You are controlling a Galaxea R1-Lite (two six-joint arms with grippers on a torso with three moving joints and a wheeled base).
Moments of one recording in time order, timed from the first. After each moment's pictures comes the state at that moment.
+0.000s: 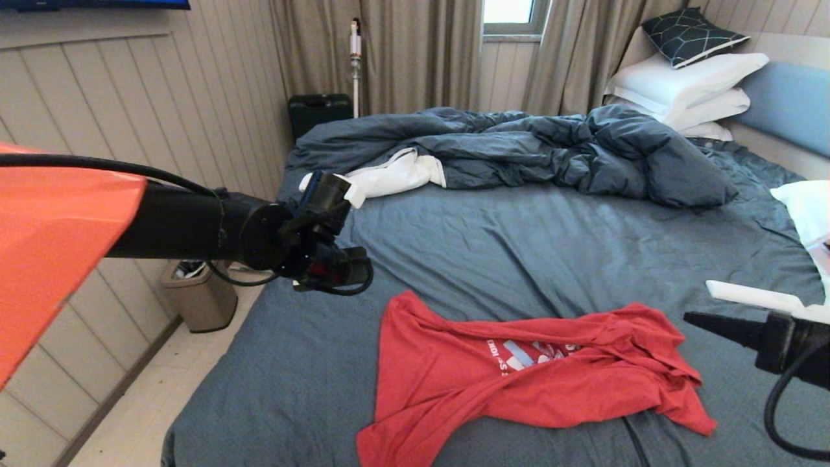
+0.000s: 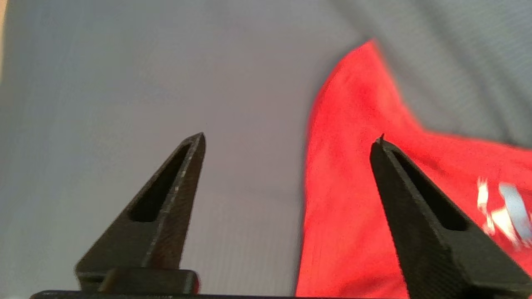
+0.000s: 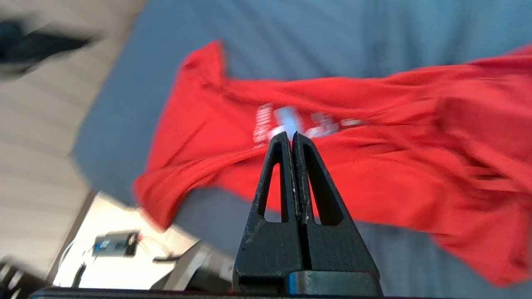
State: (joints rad) left arm -0.56 2.06 -1.52 0.28 0.25 -0.51; right arm -0.29 1.25 -0.53 -0.32 0.66 0.13
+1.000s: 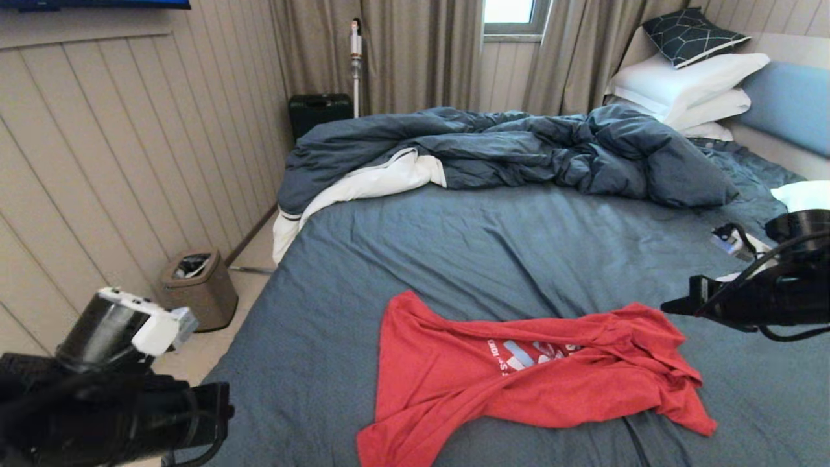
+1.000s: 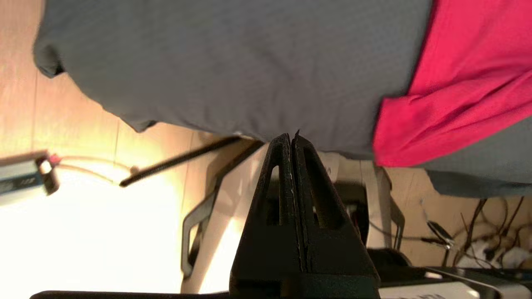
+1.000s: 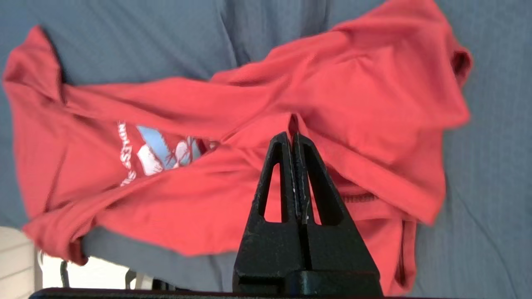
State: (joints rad) left arm -0.46 1.40 -0.53 0.06 0.08 -0.54; right arm -0.35 1.83 -1.08 0.09 0.48 -0.01
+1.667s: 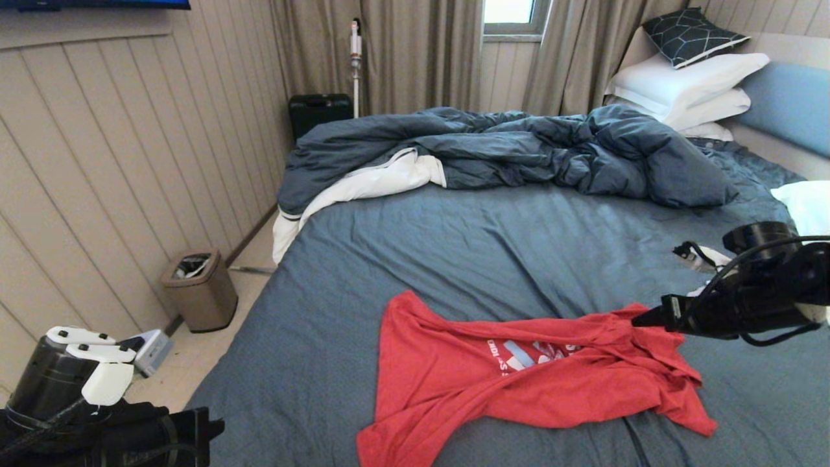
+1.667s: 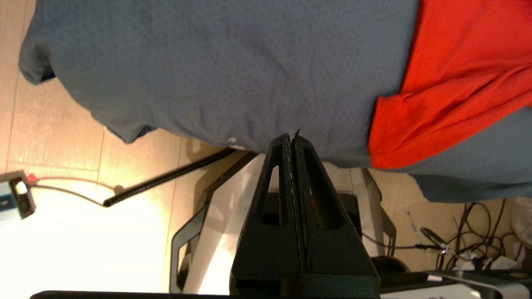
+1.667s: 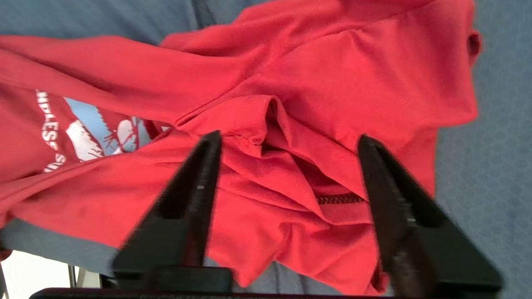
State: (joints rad) left arm -0.45 1.32 -0.37 -0.11 0.07 -0.54; right arm -0.29 1.92 -1.10 0.12 0.34 -0.11
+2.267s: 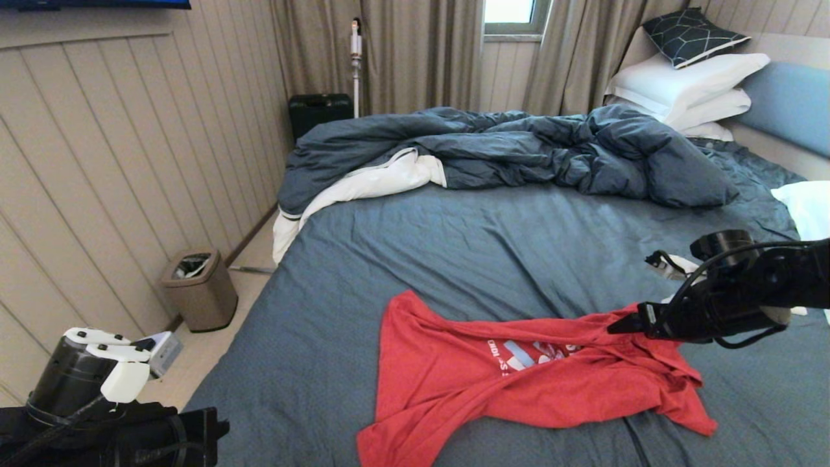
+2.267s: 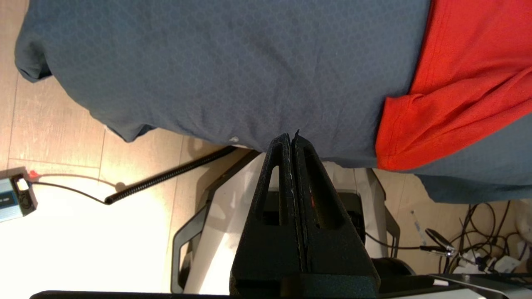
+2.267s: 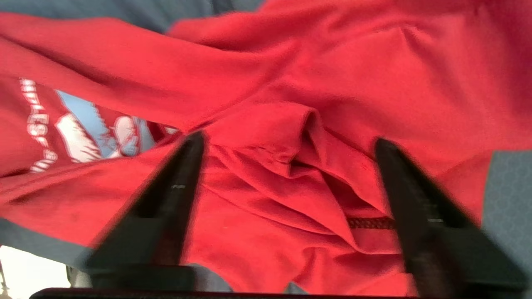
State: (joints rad) left arm -0.45 1.37 -0.36 -0.15 0.07 -0.54; right arm -0.23 1.99 -1.11 0.12 0.32 -0.11
